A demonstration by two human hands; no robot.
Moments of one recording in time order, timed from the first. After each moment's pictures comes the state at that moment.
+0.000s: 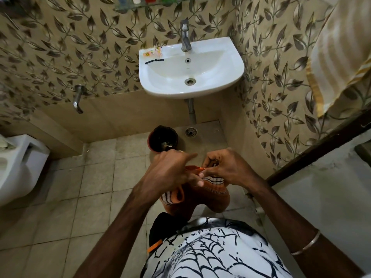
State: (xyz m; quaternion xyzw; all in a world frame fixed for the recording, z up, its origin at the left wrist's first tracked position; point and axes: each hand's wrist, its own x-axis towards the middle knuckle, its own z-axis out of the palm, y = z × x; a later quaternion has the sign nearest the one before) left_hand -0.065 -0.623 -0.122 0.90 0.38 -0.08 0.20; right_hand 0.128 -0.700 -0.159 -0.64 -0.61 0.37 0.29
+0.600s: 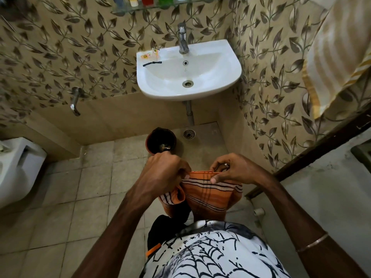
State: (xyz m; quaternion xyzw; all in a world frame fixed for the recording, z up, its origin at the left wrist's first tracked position) left_hand -0.074 -0.625 -0.109 0.93 0.33 -0.02 0.15; right_hand 0.165 -0.704 -0.170 -0.63 -0.57 0.49 0.21
